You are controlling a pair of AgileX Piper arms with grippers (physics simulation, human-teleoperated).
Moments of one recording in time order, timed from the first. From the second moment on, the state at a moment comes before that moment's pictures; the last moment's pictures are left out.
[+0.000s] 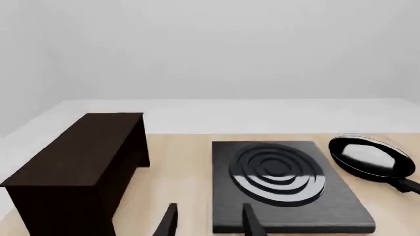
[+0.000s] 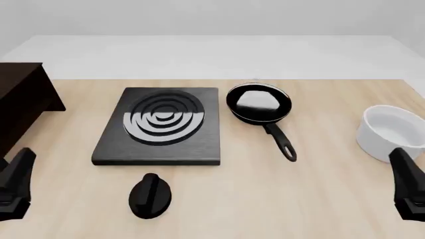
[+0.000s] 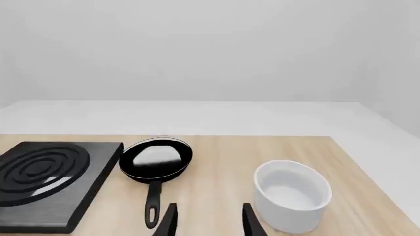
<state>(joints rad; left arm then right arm) 0.01 0.02 0.00 -0.01 0.01 0.00 0.02 0.00 -0.01 0.00</state>
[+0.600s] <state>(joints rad) -0.05 0.02 -0.07 0.01 0.02 0.00 0.00 0.00 0.00 0.00</state>
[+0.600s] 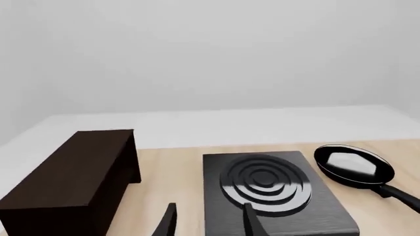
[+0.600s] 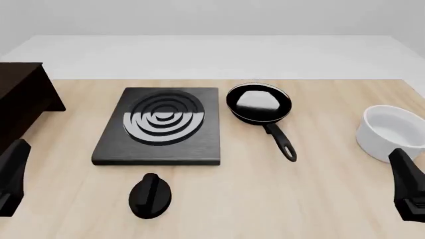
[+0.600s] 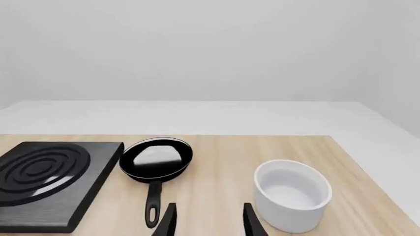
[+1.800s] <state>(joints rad) -0.79 1.09 -0.64 -0.38 -0.68 -0.01 0.00 0.00 -0.01 0.01</state>
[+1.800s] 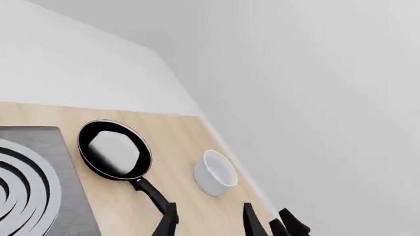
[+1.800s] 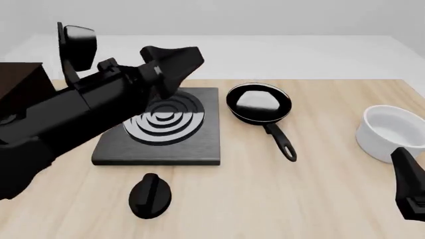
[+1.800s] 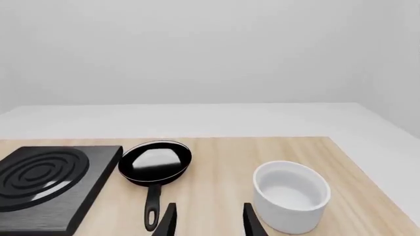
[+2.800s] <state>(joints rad) -0.79 1.63 -0.90 -0.39 -0.98 -0.02 0.00 0.00 -0.01 0.04</state>
